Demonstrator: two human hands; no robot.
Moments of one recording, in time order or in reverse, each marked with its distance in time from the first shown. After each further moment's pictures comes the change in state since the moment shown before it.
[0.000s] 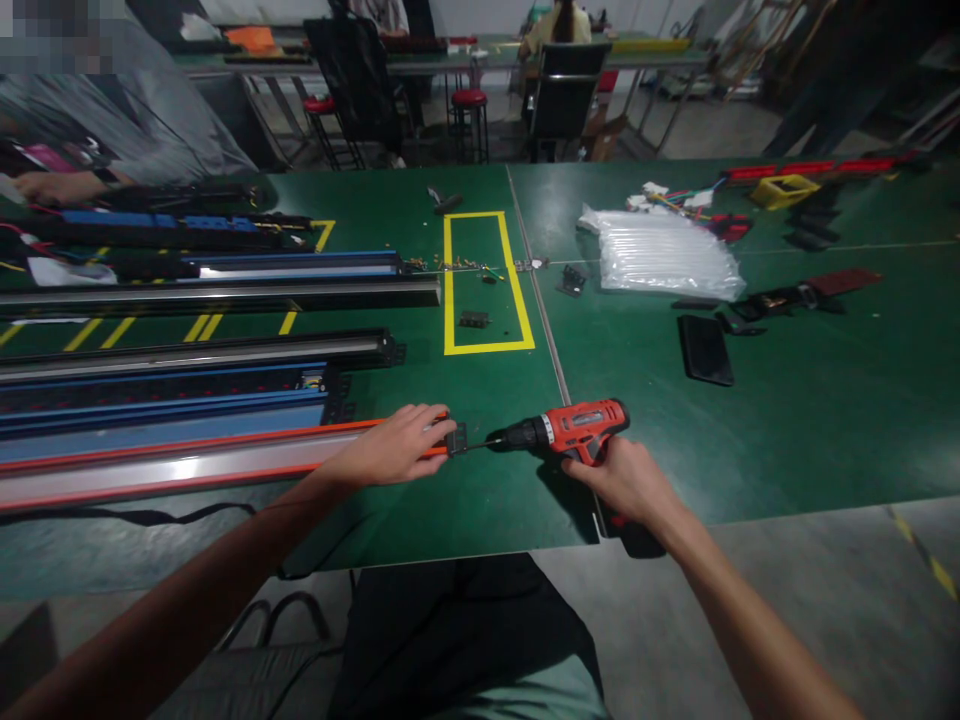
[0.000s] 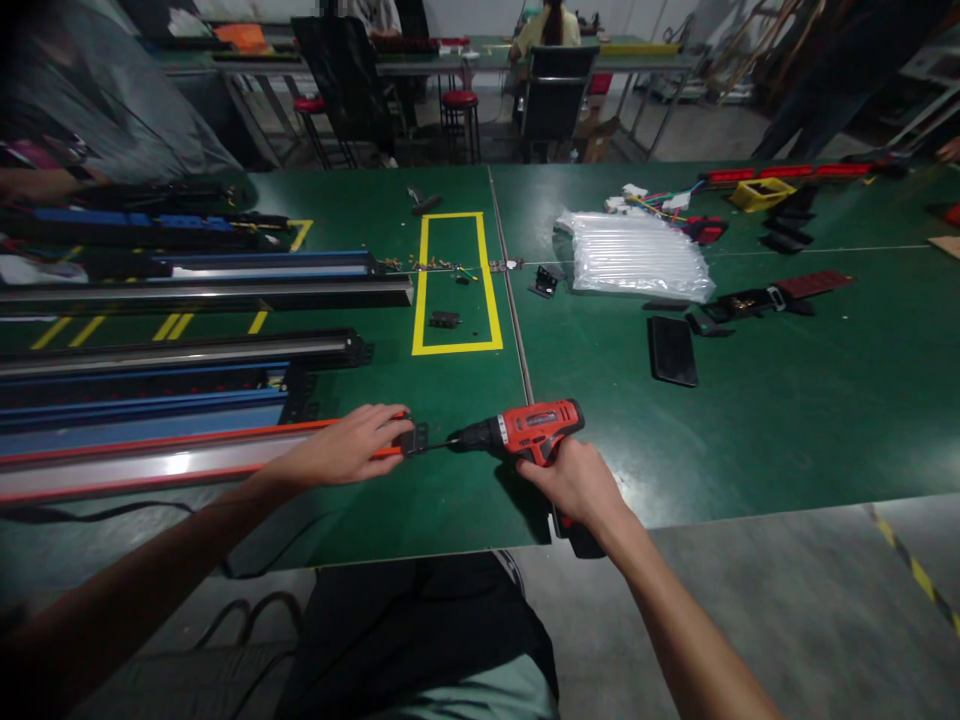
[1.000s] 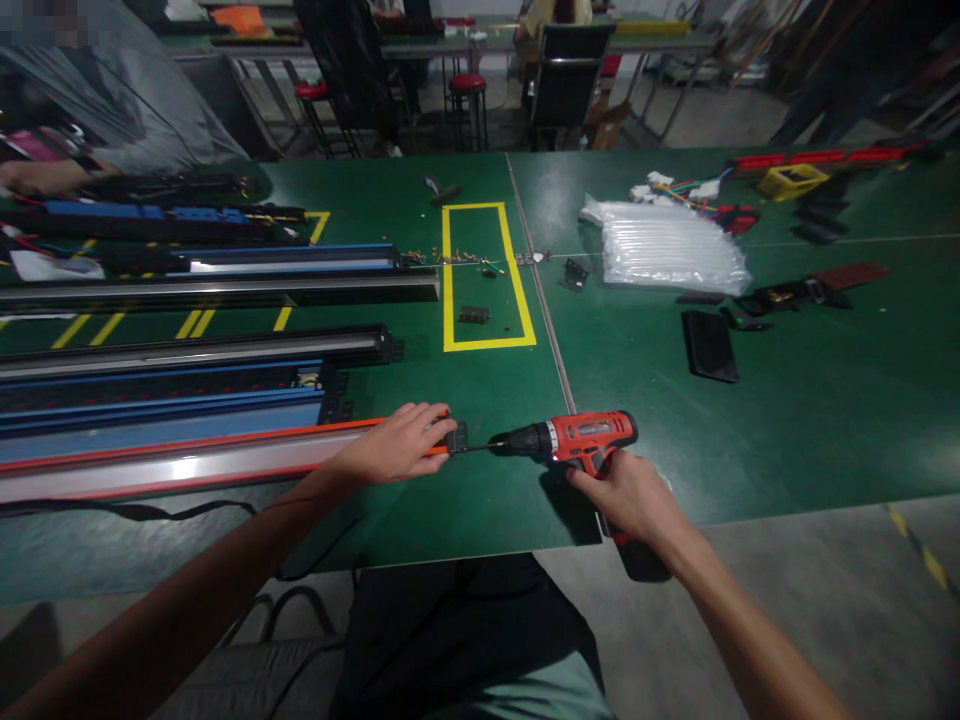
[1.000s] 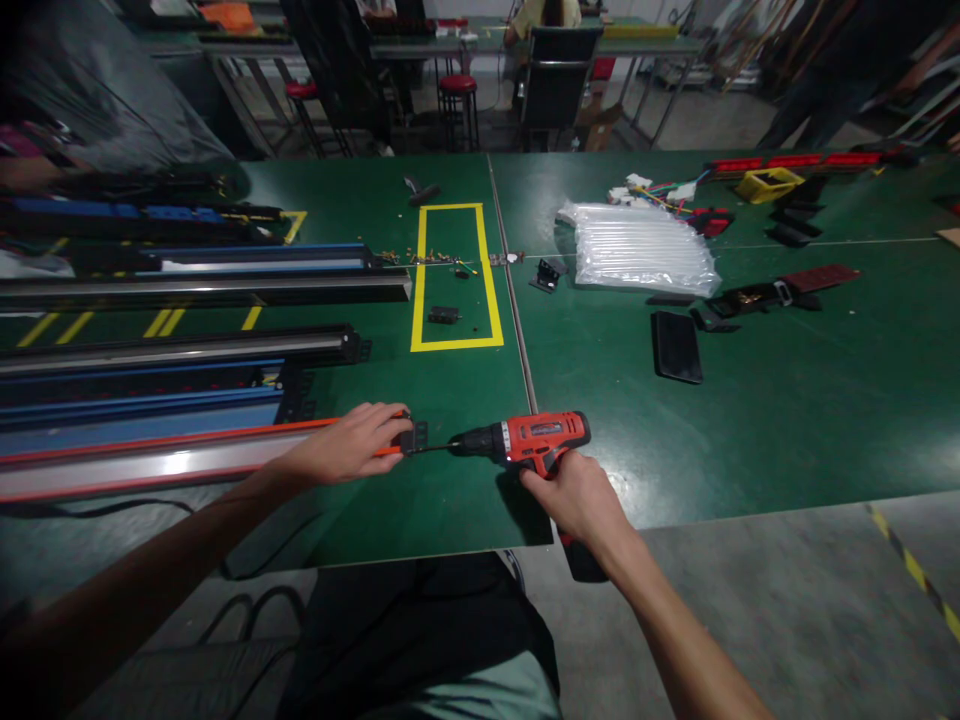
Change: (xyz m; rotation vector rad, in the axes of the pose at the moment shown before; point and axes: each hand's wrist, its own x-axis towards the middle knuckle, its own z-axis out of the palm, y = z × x) left_hand 0.002 -0.002 0.003 0.029 -0.018 0.006; right_hand -0.015 -0.004 0.007 -0.045 -0.012 0.089
